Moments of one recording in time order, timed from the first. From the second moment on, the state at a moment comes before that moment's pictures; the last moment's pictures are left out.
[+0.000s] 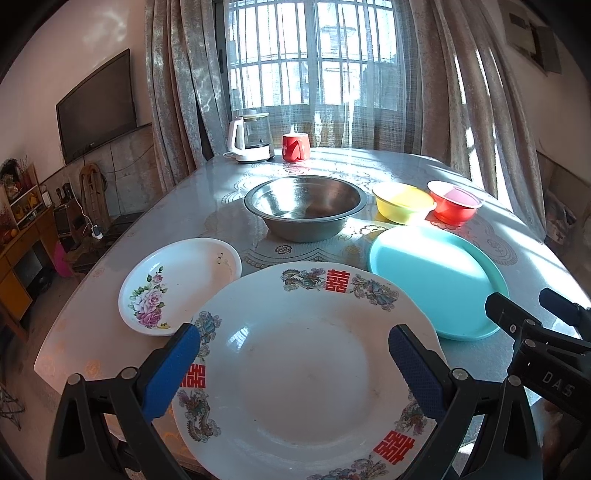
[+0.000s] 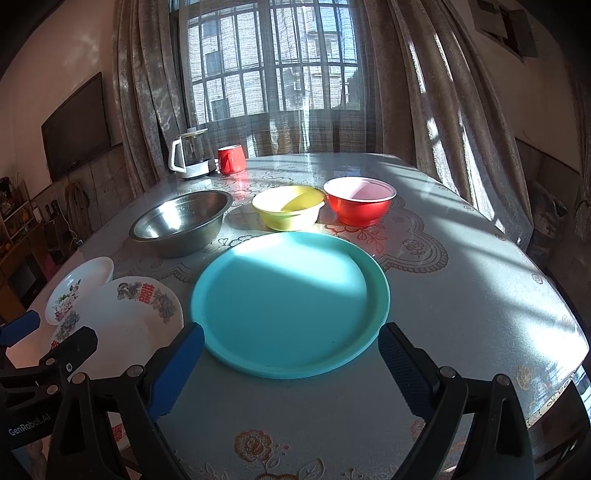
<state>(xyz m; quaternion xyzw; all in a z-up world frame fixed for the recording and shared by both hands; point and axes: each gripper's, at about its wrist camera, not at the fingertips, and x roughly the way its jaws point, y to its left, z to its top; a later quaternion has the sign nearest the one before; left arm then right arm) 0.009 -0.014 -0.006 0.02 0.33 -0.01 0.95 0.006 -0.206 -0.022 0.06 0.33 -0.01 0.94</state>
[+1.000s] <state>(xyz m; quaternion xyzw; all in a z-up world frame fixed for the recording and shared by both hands) 0.105 -0.033 0.008 -0.01 0.43 -0.16 0.89 0.043 -0.294 -0.050 0.18 0.38 -0.02 0.91</state>
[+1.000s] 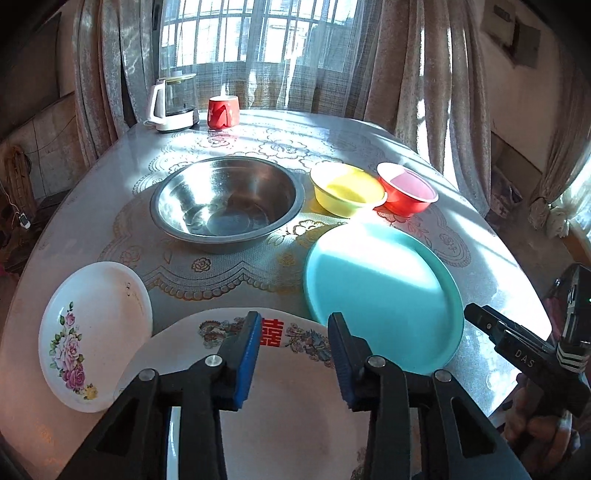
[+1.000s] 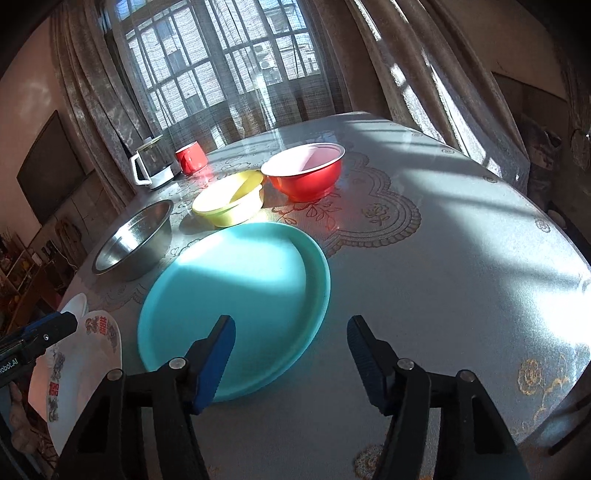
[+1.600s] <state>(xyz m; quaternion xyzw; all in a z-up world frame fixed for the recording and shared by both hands) 0.182 -0.087 -0.036 0.06 0.51 -0.19 0.84 0.076 -0.299 -0.071 0.14 0.42 -0.02 0.90</state>
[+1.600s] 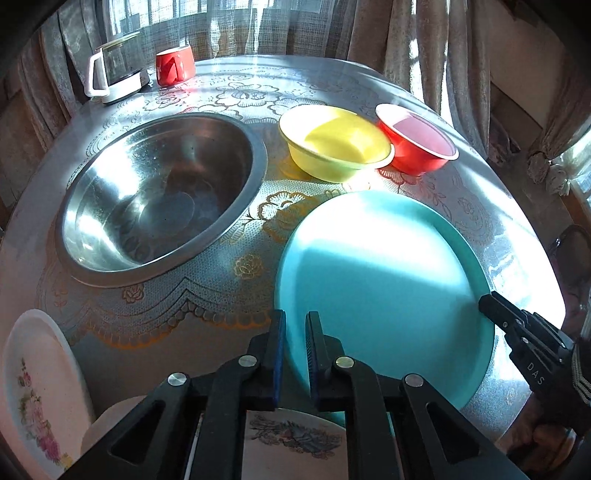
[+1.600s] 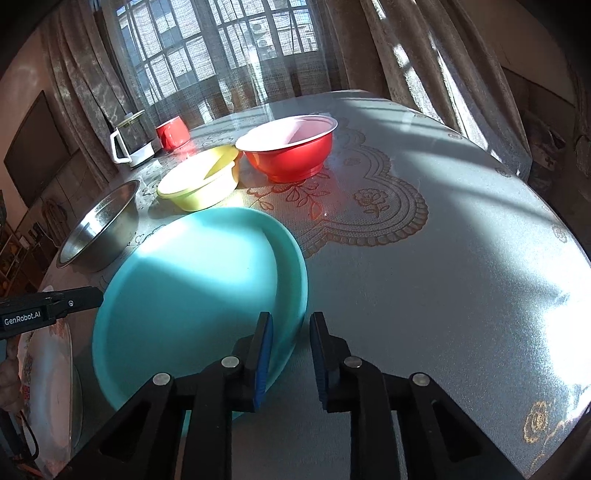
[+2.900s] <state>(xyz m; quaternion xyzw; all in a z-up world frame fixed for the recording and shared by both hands) 0.164 -0.108 -0.032 0.03 0.49 -0.20 0.85 0.075 -0.332 -0.065 0.15 0.42 -0.10 0.89</state>
